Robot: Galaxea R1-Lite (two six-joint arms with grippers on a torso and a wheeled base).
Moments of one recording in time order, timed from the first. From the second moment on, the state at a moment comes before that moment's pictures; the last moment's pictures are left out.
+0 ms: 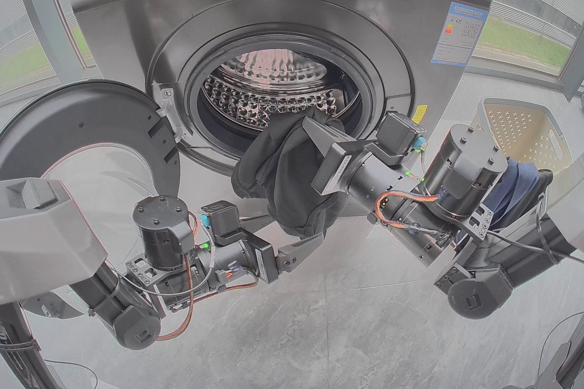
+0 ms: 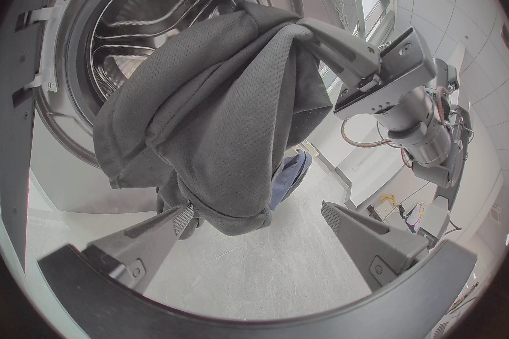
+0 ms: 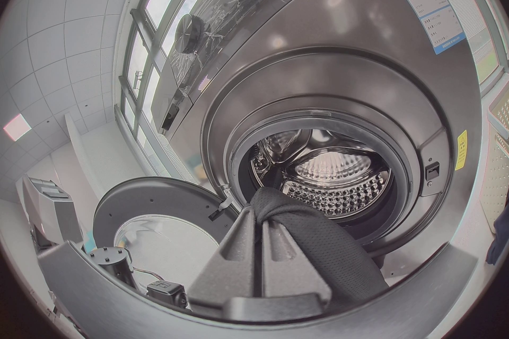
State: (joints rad) left arm -0.61 2.00 -0.54 -1.38 -0.27 -0.25; right arm 0.80 1.95 -0.89 -1.35 -0.12 0.26
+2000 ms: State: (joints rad) left arm -0.64 1.99 -0.55 -1.55 -0.08 -0.27; right arm 0.78 1.92 -0.60 -1.47 -0.12 0.26
